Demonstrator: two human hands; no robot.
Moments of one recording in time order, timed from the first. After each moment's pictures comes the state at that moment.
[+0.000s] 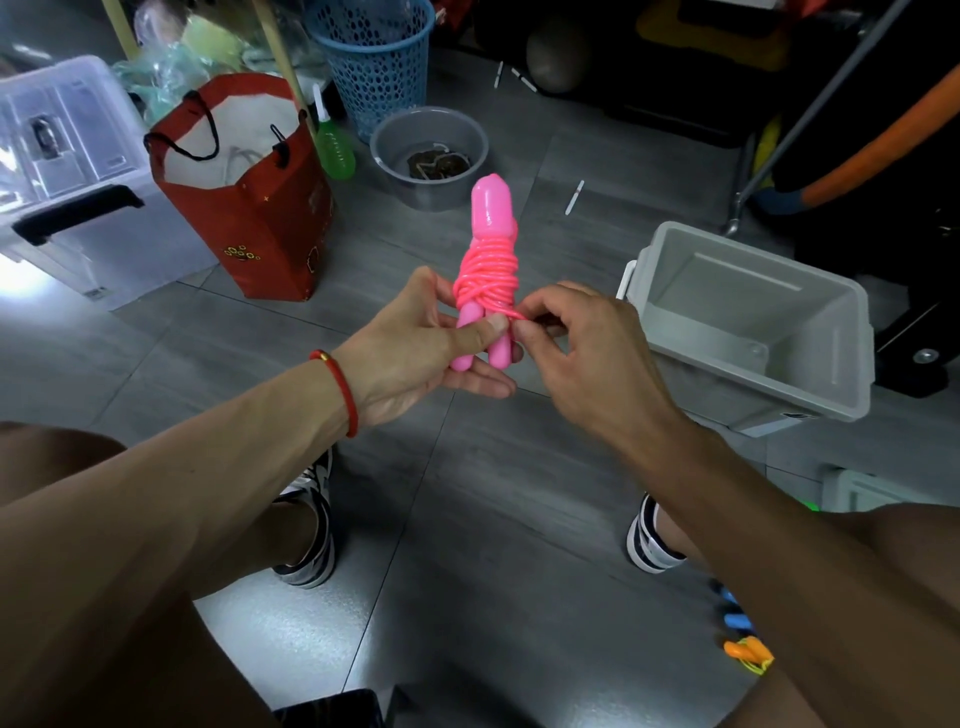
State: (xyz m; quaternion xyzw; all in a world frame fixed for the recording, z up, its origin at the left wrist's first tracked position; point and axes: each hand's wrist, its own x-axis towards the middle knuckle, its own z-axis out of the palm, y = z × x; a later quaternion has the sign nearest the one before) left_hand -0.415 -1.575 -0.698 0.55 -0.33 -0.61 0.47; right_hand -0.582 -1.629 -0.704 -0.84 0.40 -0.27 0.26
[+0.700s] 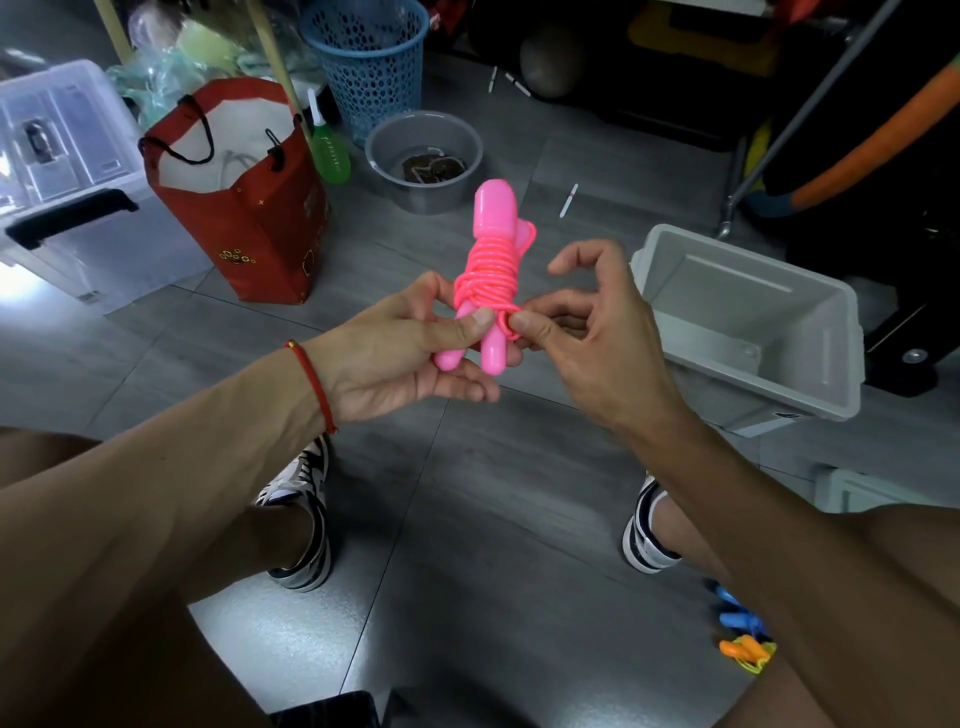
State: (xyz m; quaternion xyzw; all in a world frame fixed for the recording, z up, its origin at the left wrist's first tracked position) left_hand -0.404 -1.573 -0.691 0.48 -0.32 -0.69 0.43; right_hand -0.591 -1.628 -0.700 -0.73 0.39 -0.35 0.44
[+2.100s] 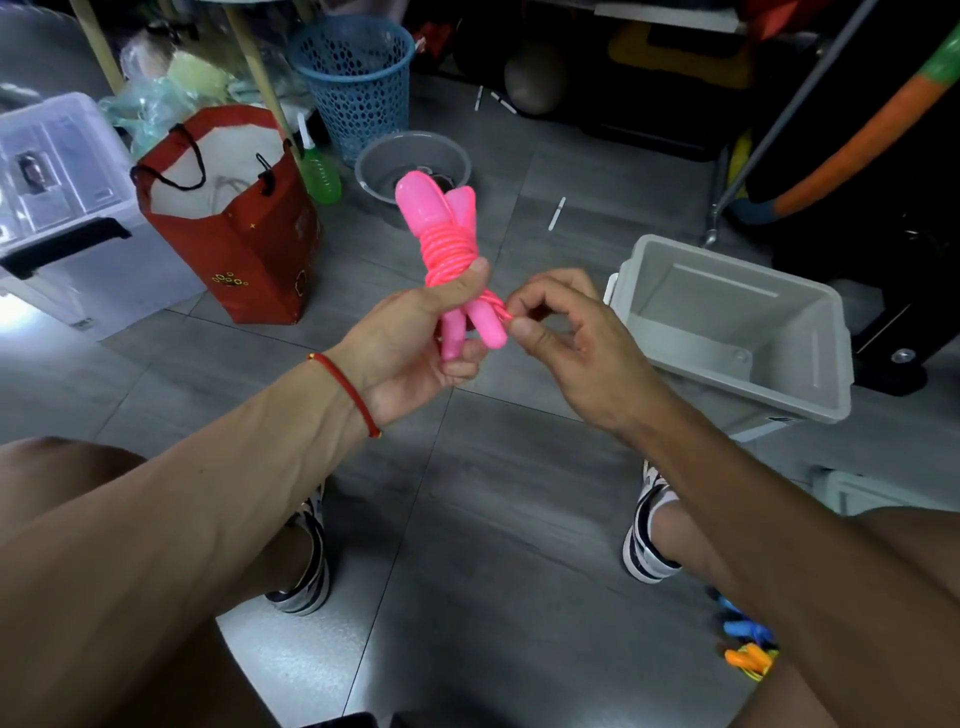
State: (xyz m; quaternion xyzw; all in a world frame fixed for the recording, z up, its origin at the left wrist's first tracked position) left_hand -0.417 -1.601 -0.697 0.49 -0.25 -0.68 0.48; right_hand -0.598 -1.653 -0.714 -0.78 0.33 -0.29 0.43
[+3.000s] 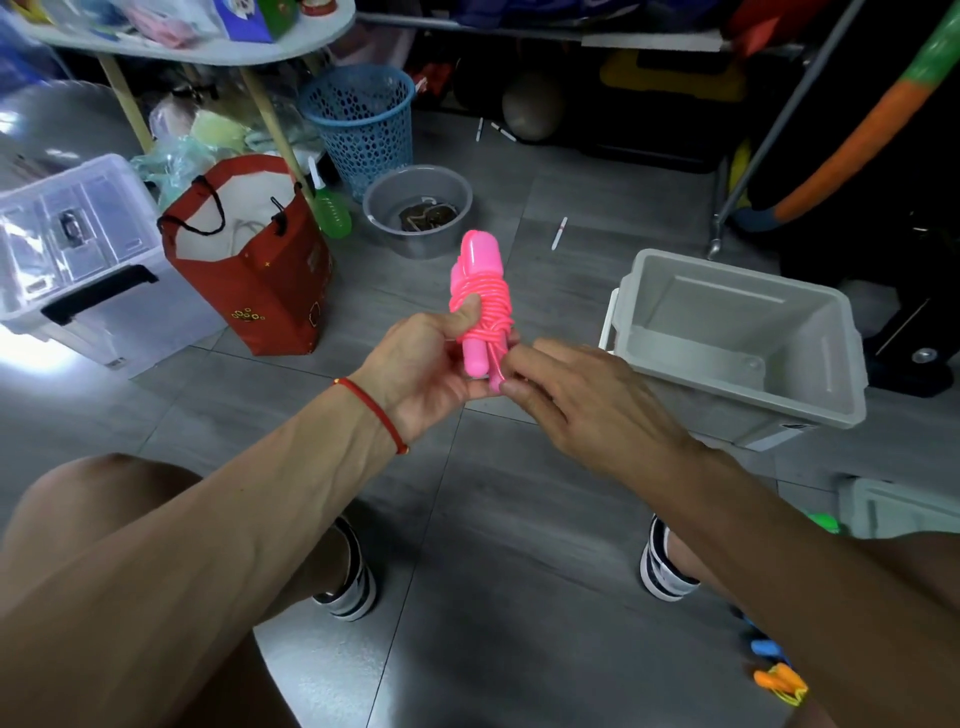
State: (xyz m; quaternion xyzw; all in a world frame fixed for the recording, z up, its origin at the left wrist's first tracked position) left_hand -0.438 -1.610 -0.690 0.50 -0.15 -0.69 0.51; right_hand -0.621 -1.635 -0.708 -0.93 0.27 -0.22 0.11
